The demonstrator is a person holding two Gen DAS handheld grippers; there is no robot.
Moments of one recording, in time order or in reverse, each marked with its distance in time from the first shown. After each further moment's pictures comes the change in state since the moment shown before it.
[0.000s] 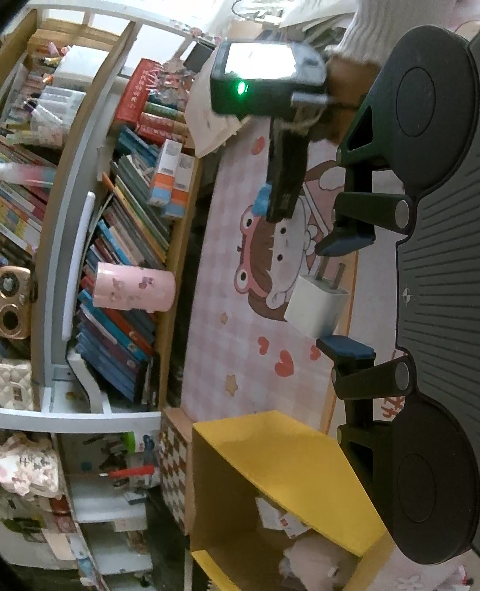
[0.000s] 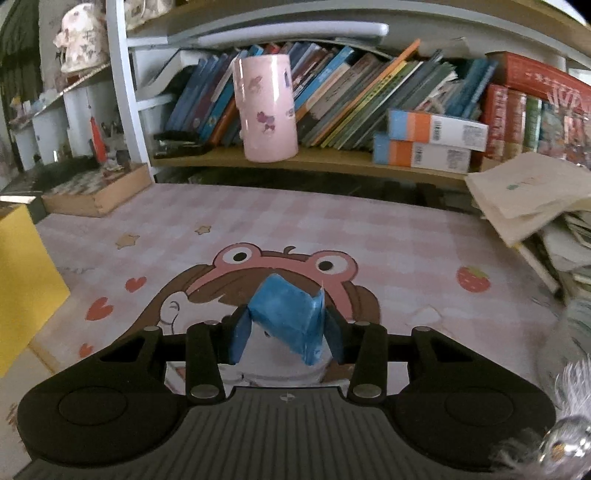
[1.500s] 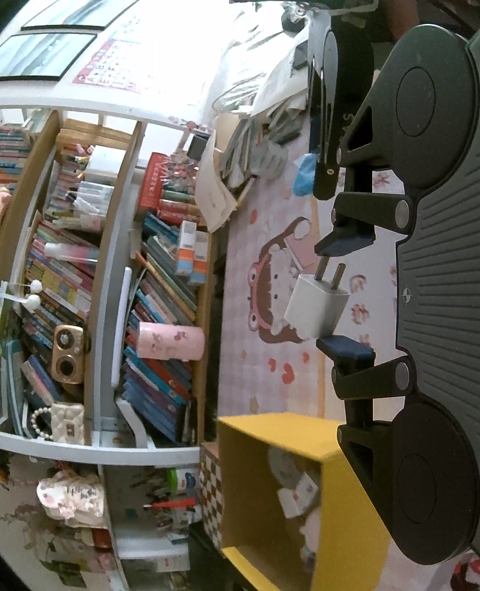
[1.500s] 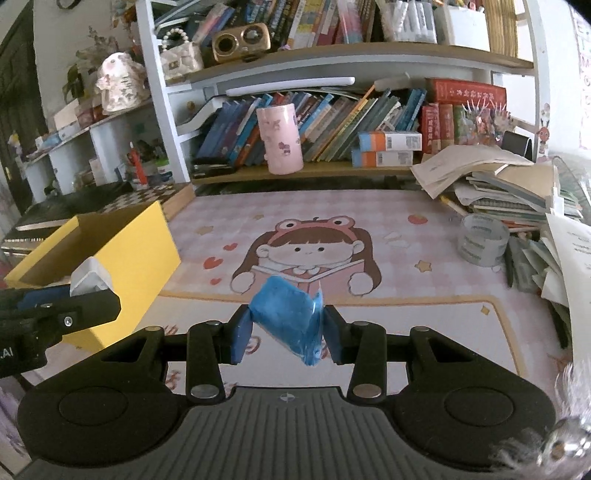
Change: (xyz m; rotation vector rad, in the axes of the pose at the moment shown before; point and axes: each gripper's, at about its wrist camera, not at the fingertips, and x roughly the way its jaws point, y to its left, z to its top) left arm -0.107 0.072 -0.046 0.137 -0.117 -0.254; right arm -0.210 0.115 -0.073 0.114 -0.052 -0.080
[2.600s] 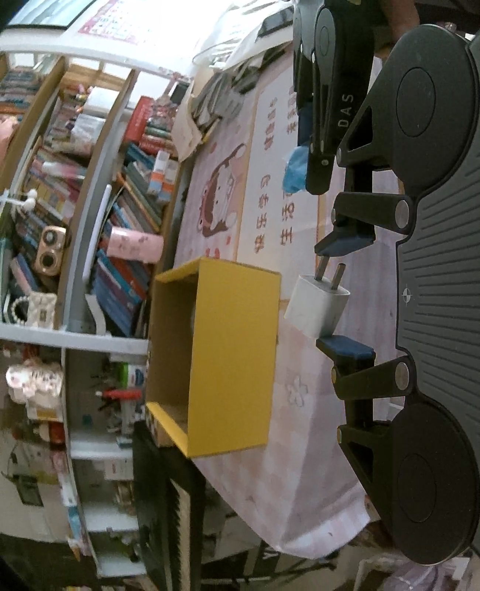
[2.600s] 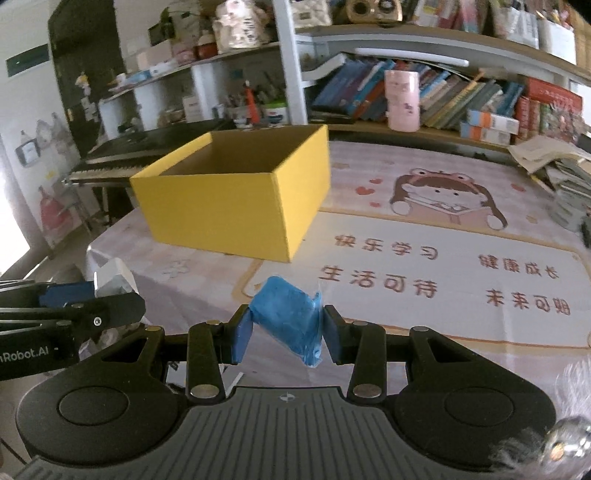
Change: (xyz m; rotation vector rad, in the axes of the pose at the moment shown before) left arm -0.129 0.110 -0.081 -0.106 0.077 0.156; right arm -0.039 0.171 -0.075 -0.136 0.109 0.170
